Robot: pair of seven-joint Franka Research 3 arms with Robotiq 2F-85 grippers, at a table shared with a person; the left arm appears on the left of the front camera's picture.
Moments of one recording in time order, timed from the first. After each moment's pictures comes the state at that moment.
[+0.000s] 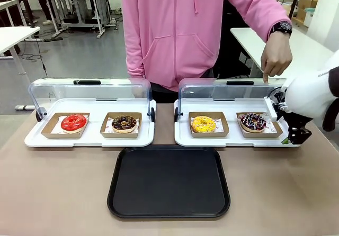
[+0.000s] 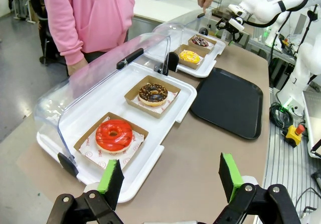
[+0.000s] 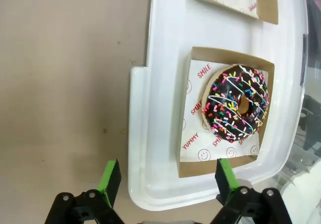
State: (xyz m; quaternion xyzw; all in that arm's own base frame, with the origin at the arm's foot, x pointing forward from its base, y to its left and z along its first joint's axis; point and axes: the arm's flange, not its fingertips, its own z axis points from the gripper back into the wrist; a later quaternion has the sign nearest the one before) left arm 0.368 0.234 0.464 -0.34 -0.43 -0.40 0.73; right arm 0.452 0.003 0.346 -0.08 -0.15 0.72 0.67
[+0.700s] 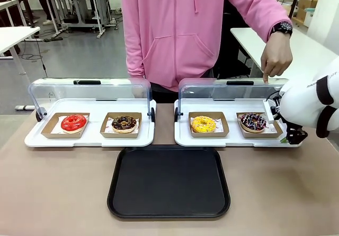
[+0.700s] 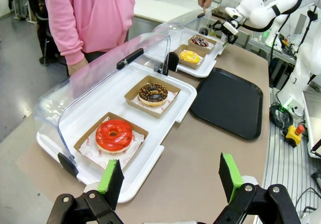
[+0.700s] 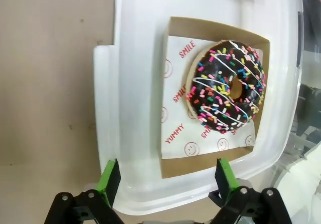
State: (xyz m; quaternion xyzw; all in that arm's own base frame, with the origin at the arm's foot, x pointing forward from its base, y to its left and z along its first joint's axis) left arm 0.368 0.234 0.464 -0.34 -0.43 -0.40 0.73; right arm 0.469 -0.007 0.325 -0.12 -0.16 0.70 0.68
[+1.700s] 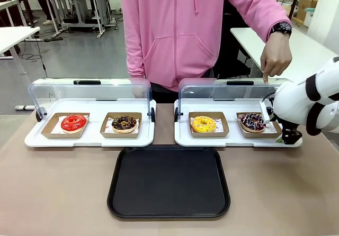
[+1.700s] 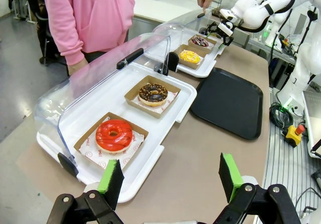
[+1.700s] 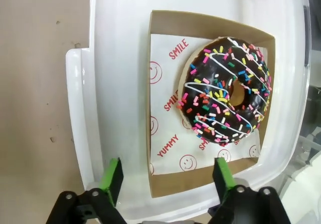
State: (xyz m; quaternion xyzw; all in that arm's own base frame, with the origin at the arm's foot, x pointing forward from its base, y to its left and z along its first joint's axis) left arm 0.368 0.234 0.464 -0.34 -0.43 -0.40 0.73; right arm 0.488 -0.007 0.306 -0.11 -0.16 0.70 0.69
